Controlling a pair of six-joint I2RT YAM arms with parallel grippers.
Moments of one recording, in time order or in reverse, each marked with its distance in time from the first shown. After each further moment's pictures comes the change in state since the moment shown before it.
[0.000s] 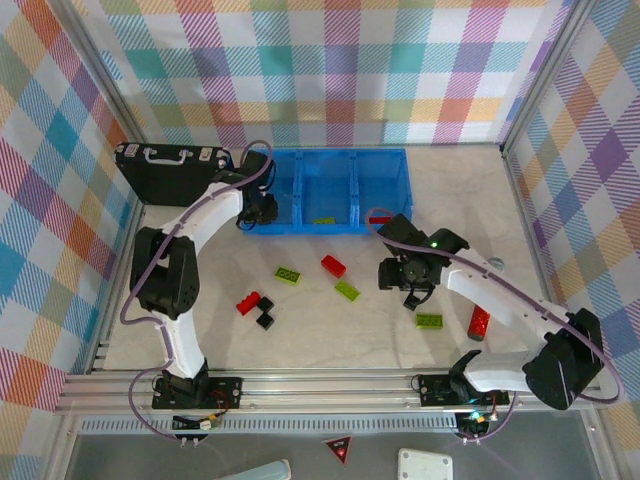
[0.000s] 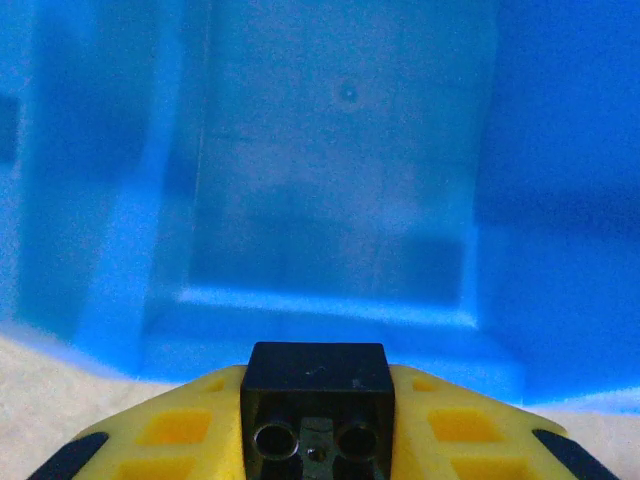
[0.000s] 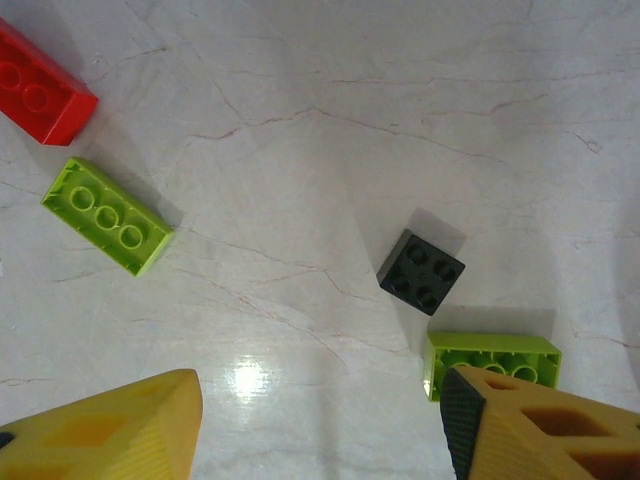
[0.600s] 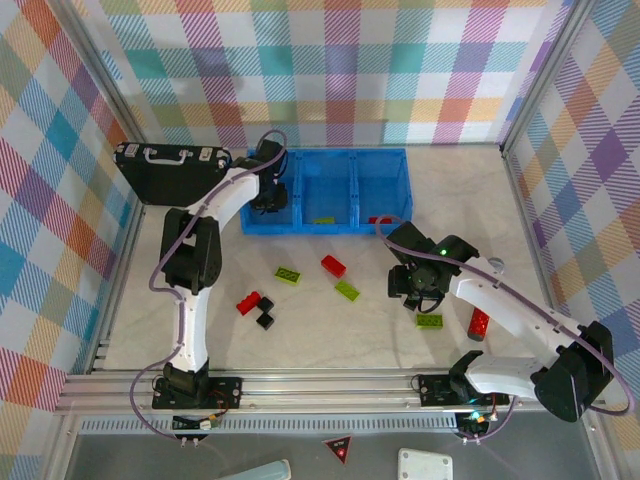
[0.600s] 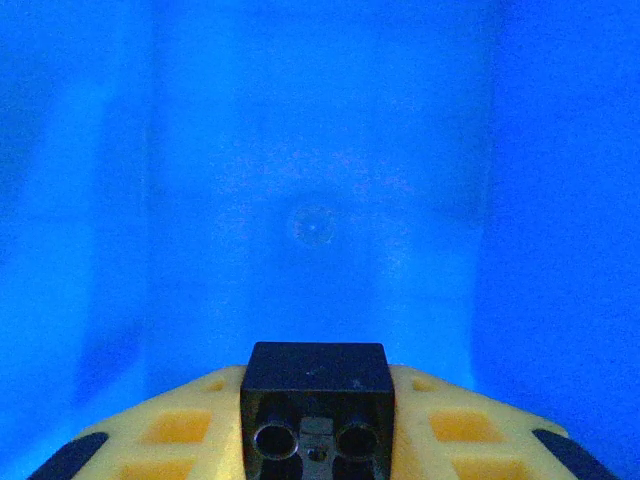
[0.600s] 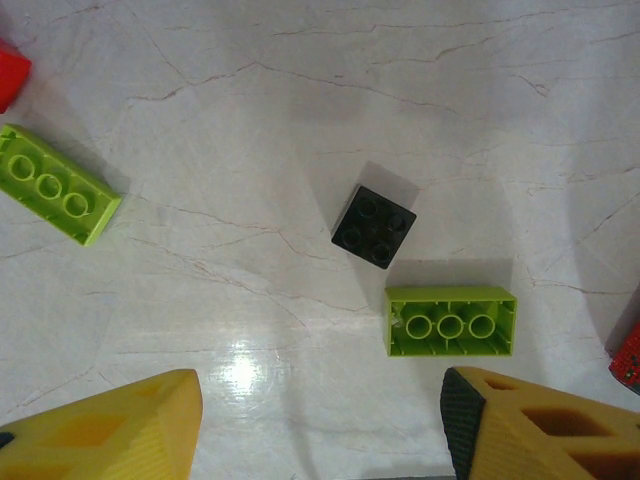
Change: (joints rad) left arm 0.000 0.282 0.307 -0.049 -0.036 0.067; right arm 0.000 -0.068 -0.042 -0.072 0.017 0.040
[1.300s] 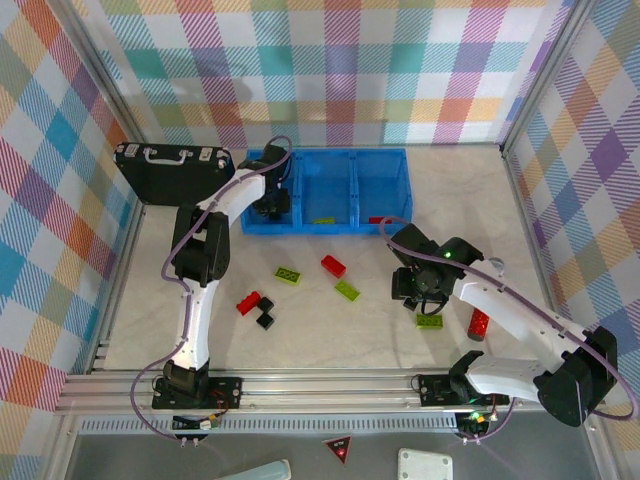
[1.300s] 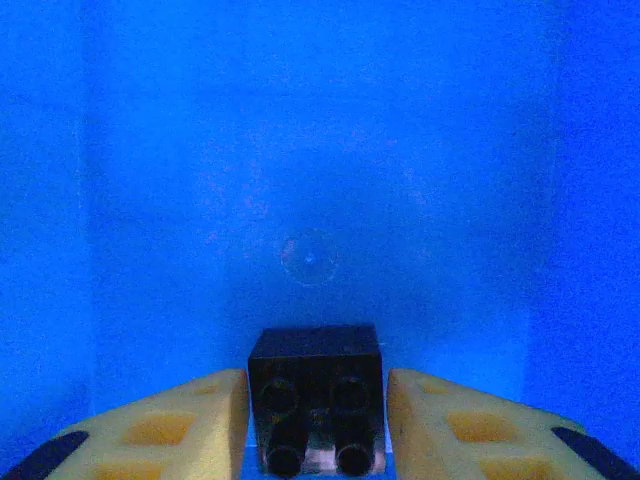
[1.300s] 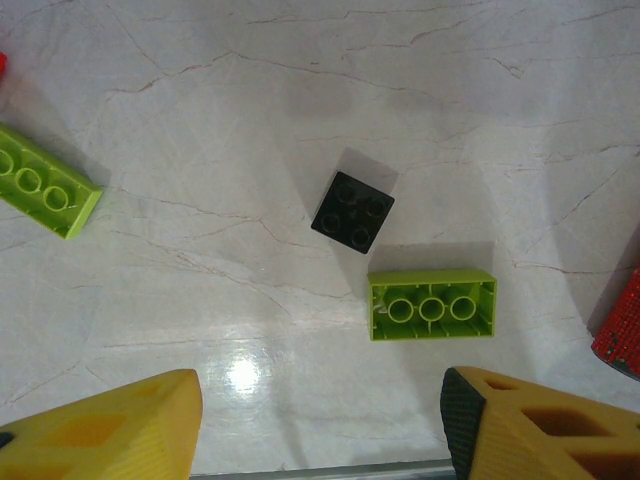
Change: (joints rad) left arm 0.004 0.103 0.060 -0.013 0.003 0.018; right arm 0.000 -0.027 -0.007 -0.033 0.010 0.024
